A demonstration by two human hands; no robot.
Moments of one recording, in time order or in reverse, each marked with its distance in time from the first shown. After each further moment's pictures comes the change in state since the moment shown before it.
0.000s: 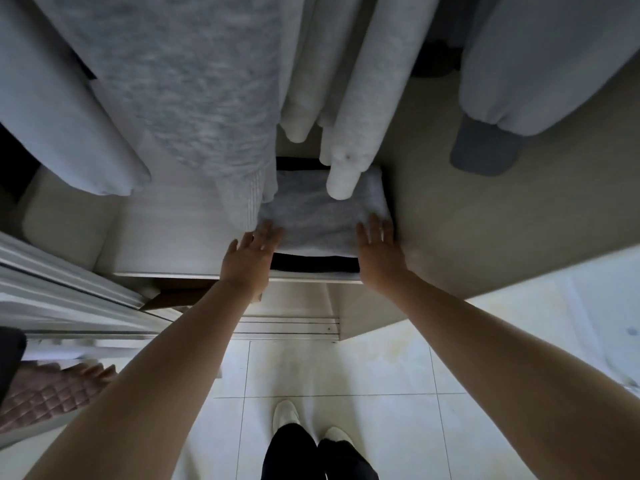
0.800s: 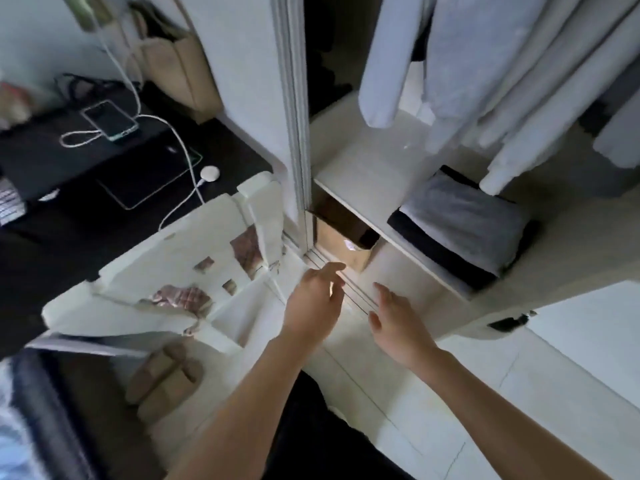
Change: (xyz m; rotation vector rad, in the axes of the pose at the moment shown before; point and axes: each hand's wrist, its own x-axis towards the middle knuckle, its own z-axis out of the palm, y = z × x) left_hand -0.319 0.166 -0.051 -0.729 0.549 -0.809; right_hand -0.244 -0.044 -0.020 0.230 -0.092 -0.777
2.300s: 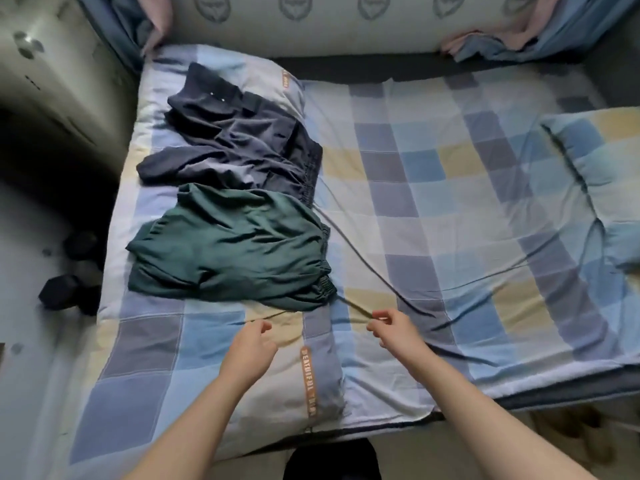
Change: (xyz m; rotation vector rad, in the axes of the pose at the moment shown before) left_hand -1.045 -0.267 0.168 -0.819 1.241 -1.950; right_hand -0.673 -0.395 0.617 -0.604 -1.186 -1.015
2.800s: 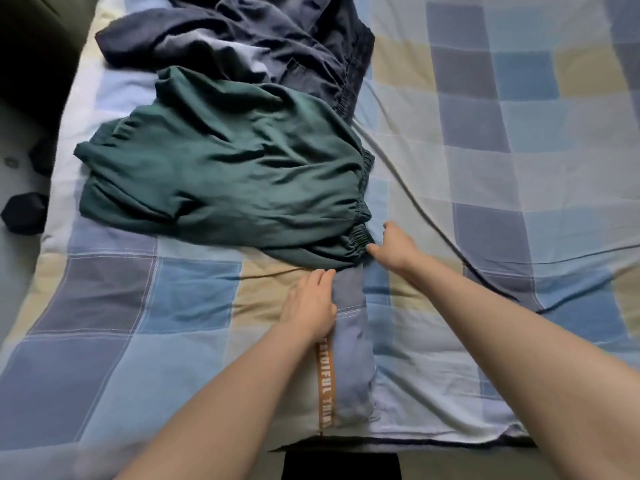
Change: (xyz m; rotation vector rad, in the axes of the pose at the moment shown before) left_hand 0.148 -0.026 0.153 0.394 -0.018 0.272; right_hand 0.253 0.021 0.101 -0.505 -0.042 -0.201
